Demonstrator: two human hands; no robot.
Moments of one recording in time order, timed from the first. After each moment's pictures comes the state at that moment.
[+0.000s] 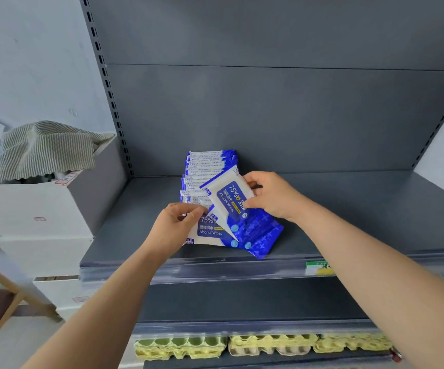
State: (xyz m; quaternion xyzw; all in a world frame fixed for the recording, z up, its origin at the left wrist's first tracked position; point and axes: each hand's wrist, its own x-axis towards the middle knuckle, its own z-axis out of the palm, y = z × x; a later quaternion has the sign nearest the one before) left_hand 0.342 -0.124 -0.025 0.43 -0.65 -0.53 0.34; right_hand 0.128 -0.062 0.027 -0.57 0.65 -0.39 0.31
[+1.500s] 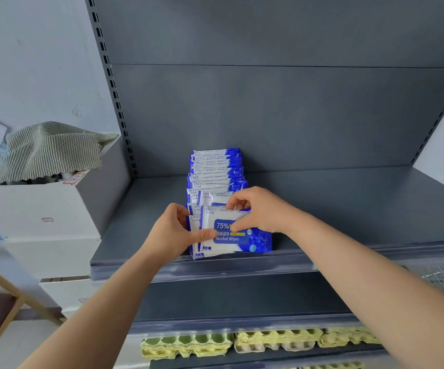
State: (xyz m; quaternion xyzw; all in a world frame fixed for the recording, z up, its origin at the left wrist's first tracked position) left_hand 0.370 -0.126 -0.028 0.46 -0.71 -0.46 0.26; right_hand 0.164 -0.057 0.014 -0.65 0.69 -0.25 0.23
